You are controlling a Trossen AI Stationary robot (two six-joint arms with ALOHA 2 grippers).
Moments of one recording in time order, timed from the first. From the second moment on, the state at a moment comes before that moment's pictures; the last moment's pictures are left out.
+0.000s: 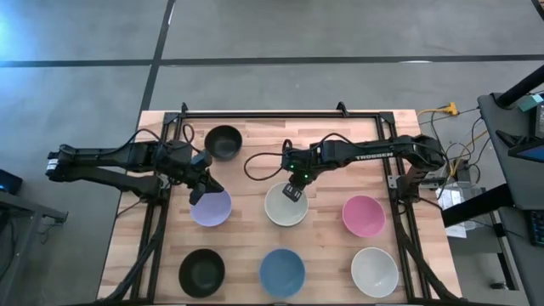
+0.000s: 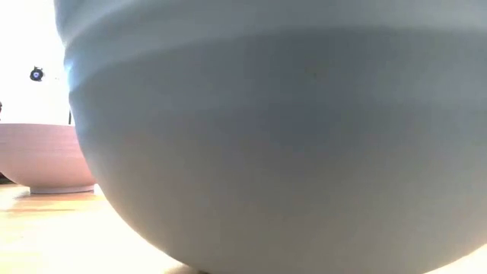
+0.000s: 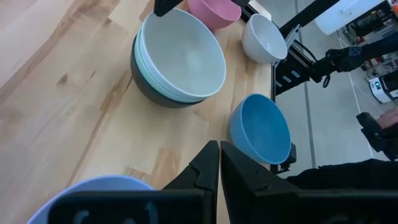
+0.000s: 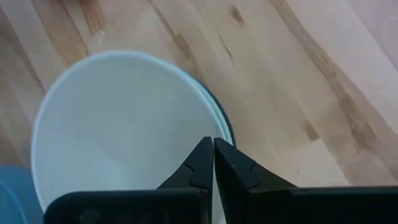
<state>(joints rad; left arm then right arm) 0.01 0.81 0.84 -0.61 0.23 -0.60 -0.05 1.76 1.40 -0.81 -0.06 0.52</state>
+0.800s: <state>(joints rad) 0.01 0.83 0.84 -0.61 0.23 -0.60 -0.08 1.76 1.40 -0.77 -0.05 0.50</state>
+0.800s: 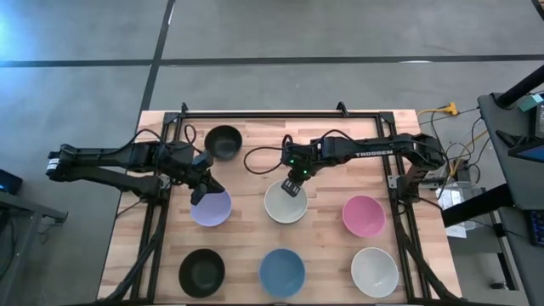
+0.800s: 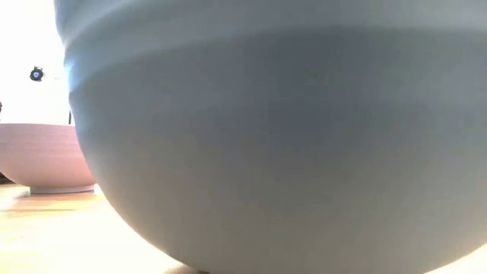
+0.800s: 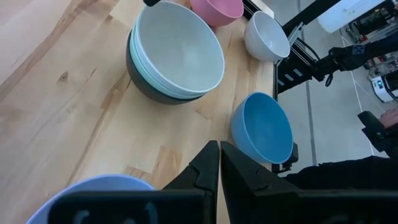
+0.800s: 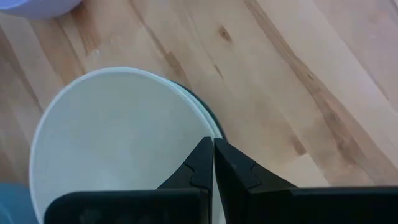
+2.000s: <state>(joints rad) 0.01 0.86 0.84 -0.56 -0.03 -0.60 0.03 1.38 1.28 -0.62 -0.21 0.29</state>
